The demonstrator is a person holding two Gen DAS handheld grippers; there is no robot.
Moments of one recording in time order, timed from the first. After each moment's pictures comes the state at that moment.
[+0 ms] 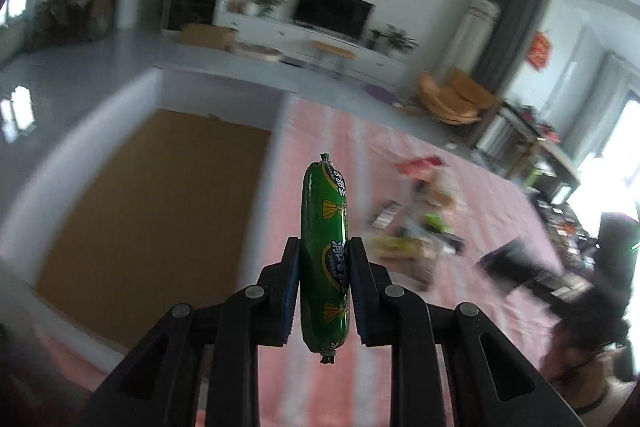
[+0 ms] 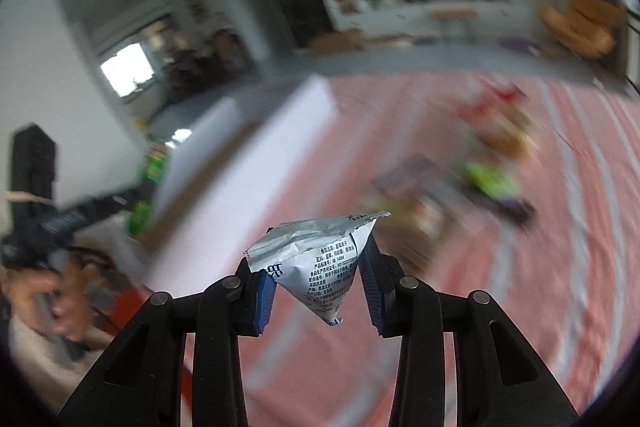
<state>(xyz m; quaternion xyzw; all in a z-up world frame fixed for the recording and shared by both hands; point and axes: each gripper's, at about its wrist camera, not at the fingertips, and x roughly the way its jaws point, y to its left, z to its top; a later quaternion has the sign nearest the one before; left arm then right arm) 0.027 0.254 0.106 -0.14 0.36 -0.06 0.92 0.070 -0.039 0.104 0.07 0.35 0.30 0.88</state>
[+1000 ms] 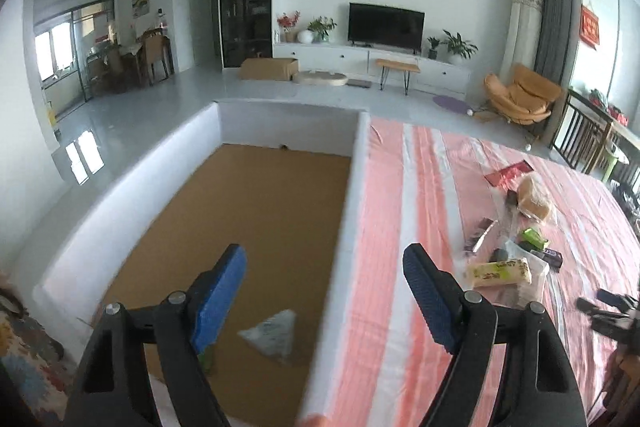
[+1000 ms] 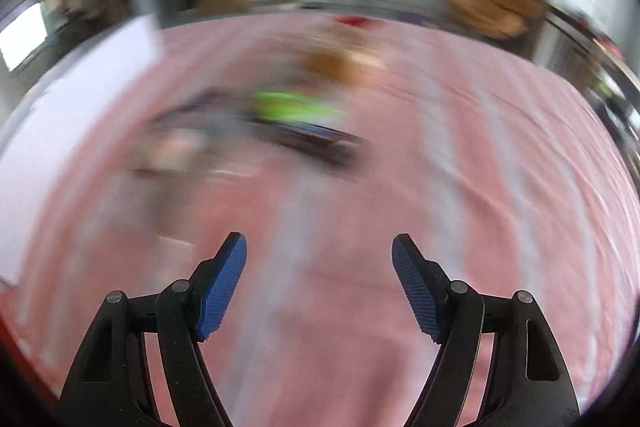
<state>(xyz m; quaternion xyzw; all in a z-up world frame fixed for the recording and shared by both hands) 0.081 0.221 0.071 -0.04 0.34 0.06 0.94 0.127 -0.204 -0.032 0.01 0.44 0.01 0.90</state>
